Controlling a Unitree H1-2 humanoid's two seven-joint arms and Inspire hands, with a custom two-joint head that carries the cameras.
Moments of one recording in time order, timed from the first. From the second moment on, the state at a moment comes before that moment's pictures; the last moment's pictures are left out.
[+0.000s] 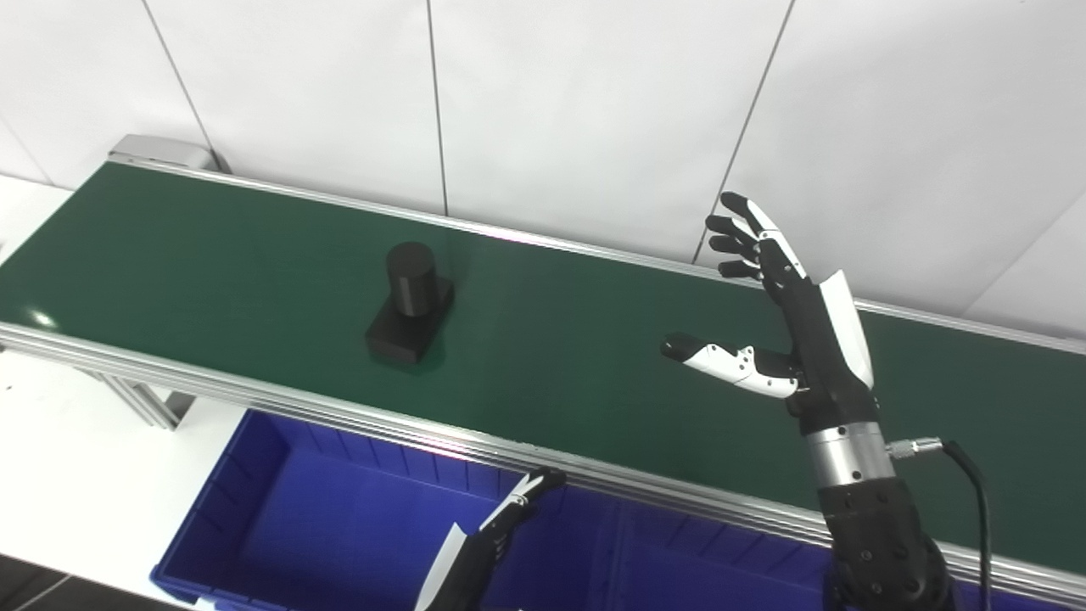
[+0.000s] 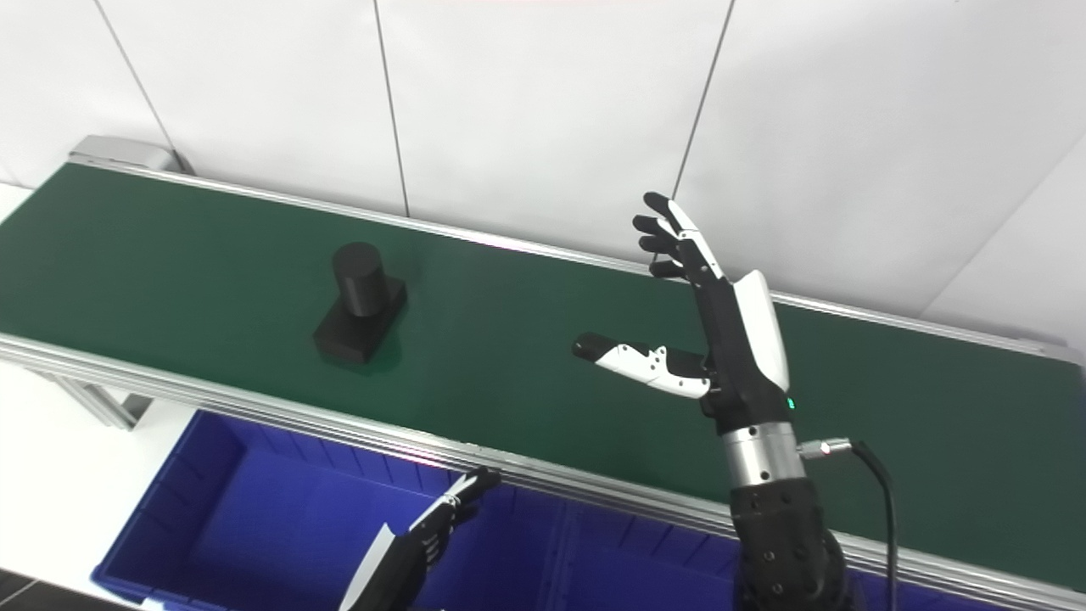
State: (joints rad) left arm 0.50 -0.04 -0.32 -0.02 0.21 -0.37 0.03; right arm -0.19 -0.08 0.21 -0.30 -0.40 0.06 0.16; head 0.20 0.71
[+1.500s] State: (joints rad) left arm 0.47 -0.05 -0.30 0.06 0.25 -0.42 0.07; right arm -0.49 0.03 0.39 0.17 -0.58 0.20 0.19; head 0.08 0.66
